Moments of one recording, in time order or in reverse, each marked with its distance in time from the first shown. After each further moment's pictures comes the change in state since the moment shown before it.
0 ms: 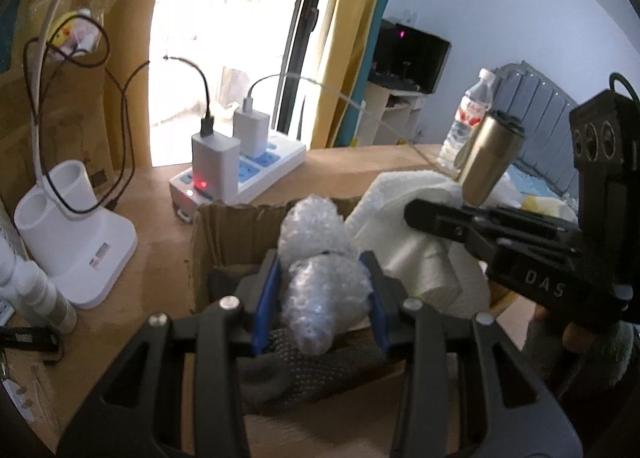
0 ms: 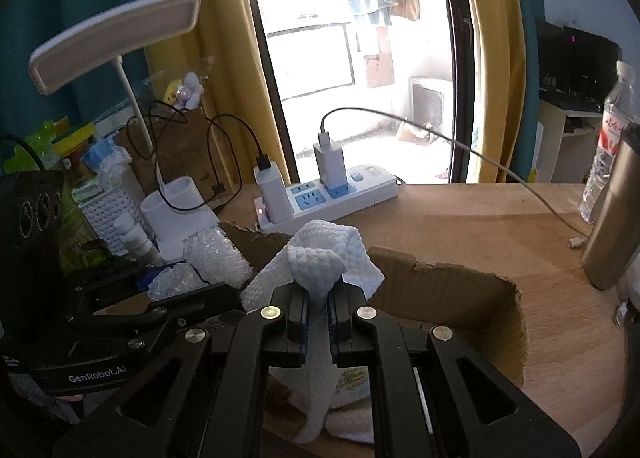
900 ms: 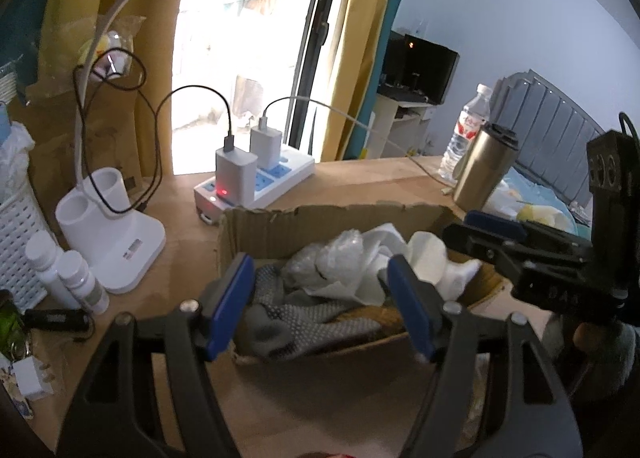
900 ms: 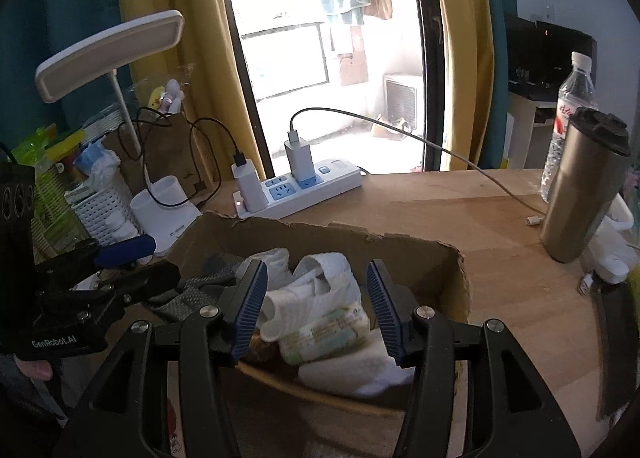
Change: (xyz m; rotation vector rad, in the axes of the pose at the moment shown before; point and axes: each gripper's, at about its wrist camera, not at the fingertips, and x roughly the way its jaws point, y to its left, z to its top) left arm -0.046 -0.011 -0.002 -0.009 -0.052 0.043; right arm -0.038 -0.006 -0.011 0.043 0.004 -0.089
